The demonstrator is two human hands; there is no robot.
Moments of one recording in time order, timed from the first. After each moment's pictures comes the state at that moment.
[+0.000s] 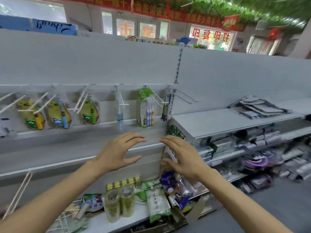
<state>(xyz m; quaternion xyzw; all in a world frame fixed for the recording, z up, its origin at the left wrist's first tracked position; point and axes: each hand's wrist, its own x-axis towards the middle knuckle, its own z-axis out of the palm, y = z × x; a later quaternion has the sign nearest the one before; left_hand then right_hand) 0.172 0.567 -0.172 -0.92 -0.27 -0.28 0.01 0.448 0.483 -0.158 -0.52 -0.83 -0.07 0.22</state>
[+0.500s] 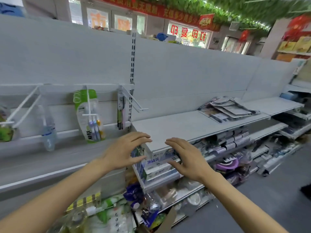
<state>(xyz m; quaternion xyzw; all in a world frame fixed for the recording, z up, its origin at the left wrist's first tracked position) 0.427 0.674 -0.187 -0.93 -0.21 -0.29 -0.02 0.685 0.548 -0.172 -0.59 -0.78 -0.08 0.19</state>
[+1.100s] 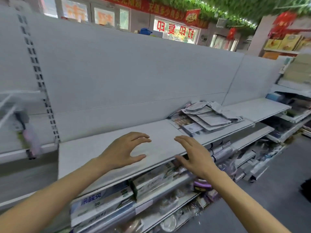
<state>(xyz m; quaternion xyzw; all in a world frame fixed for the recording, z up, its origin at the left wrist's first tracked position) 0.739 0.797 -0.196 -0.94 -0.20 -0.28 -0.04 1.013 0.657 -0.178 -0.66 -0.72 -0.11 0.18</state>
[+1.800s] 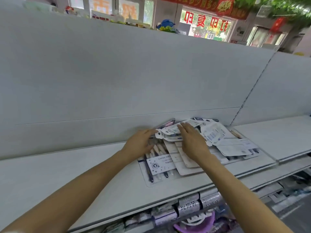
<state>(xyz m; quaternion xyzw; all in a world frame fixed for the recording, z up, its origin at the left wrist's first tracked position) 1.100 0.983 -0.226 -0.87 -0.39 -0.26 -0.12 1.328 0.904 -0.168 -0.67 -0.72 -0.12 0.11</state>
